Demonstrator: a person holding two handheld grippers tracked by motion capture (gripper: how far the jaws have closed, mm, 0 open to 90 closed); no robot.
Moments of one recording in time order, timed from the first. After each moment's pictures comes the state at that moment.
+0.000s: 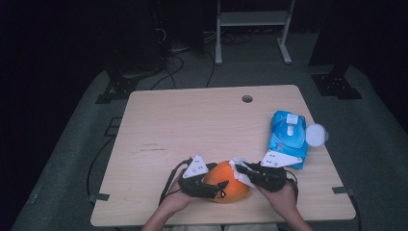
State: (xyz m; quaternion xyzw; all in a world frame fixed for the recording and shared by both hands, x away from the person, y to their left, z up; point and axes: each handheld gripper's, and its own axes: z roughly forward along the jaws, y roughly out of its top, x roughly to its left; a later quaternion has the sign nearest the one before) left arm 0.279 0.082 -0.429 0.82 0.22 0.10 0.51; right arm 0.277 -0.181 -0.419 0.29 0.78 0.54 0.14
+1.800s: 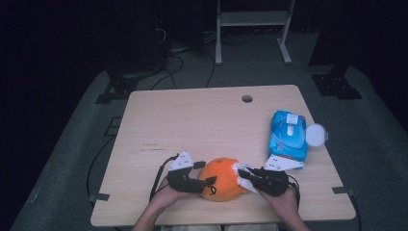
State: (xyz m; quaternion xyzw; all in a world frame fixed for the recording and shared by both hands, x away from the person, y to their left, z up) left arm 0.296 0.115 -0.440 0.81 0.26 0.07 0.52; right arm 0.273 -0.190 -0.439 0.32 0.77 0.54 0.10
